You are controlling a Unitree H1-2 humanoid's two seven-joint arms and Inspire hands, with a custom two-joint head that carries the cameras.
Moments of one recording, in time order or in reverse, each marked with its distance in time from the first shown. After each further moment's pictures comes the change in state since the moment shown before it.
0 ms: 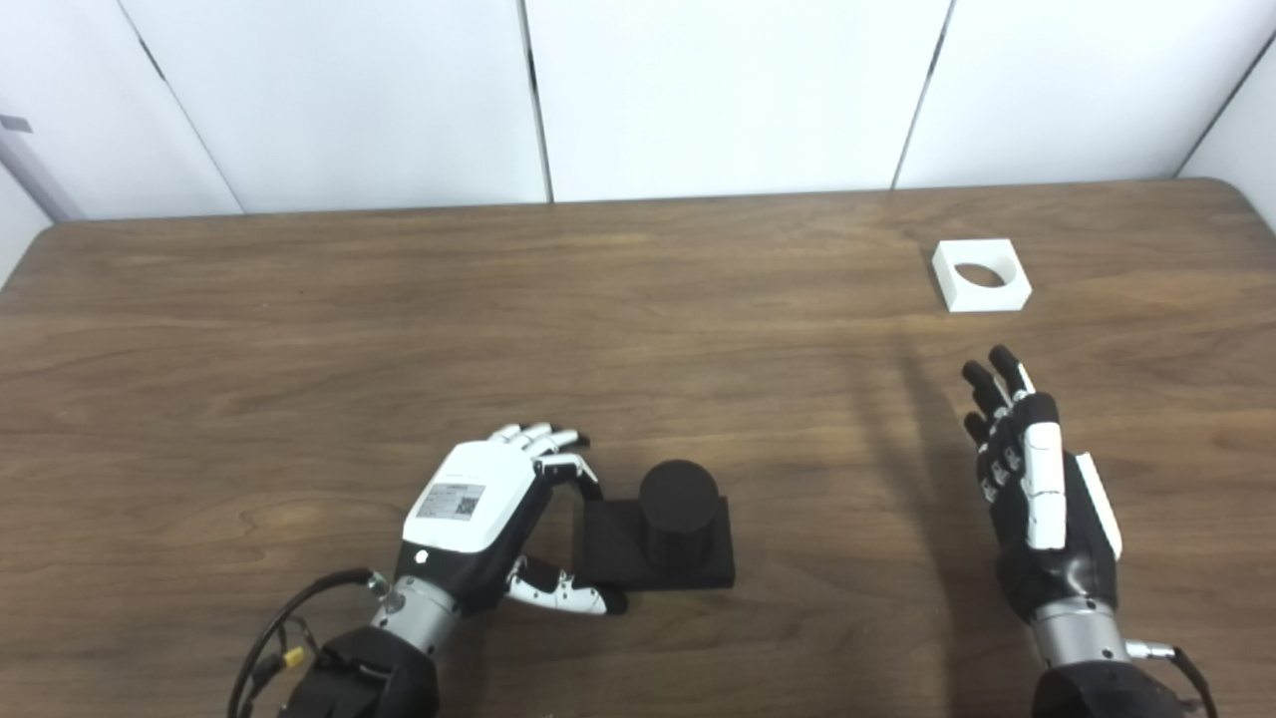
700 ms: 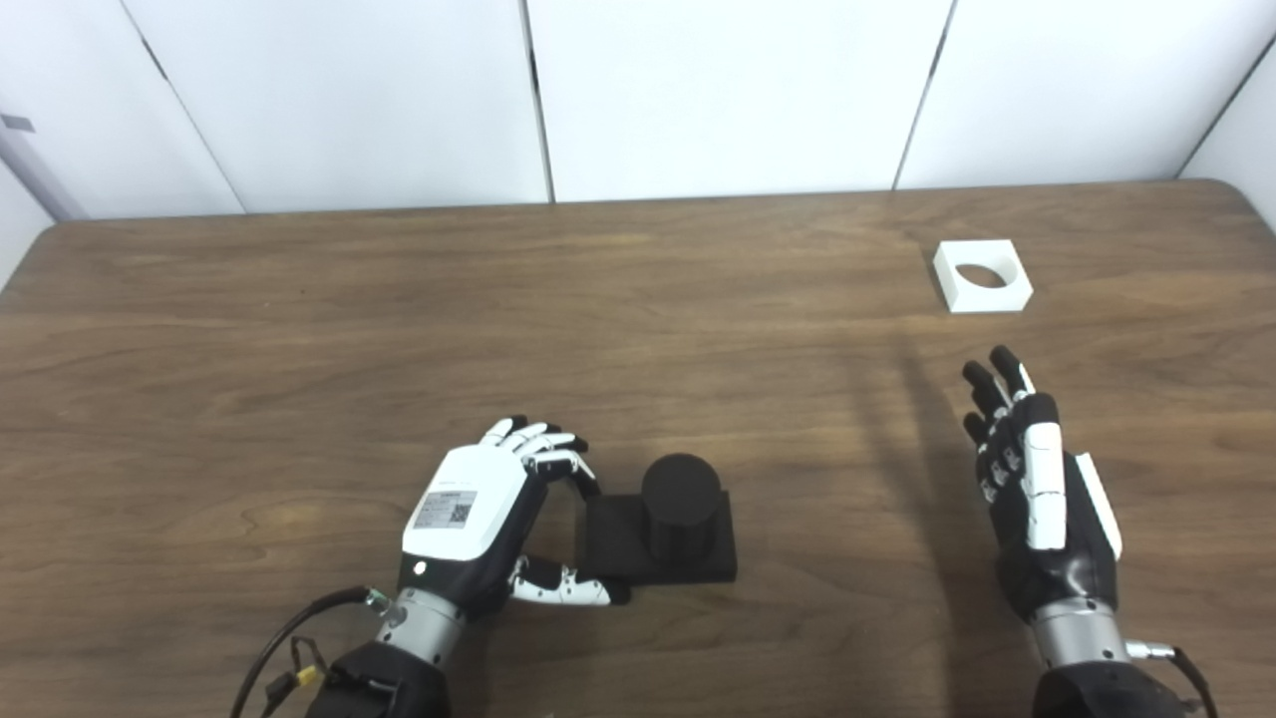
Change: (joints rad) left arm 0.003 -0.018 0.011 0.026 -0.051 -0.001 0.024; right arm 0.000 0.000 -0.002 0.000 0.001 0.001 0.003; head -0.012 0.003
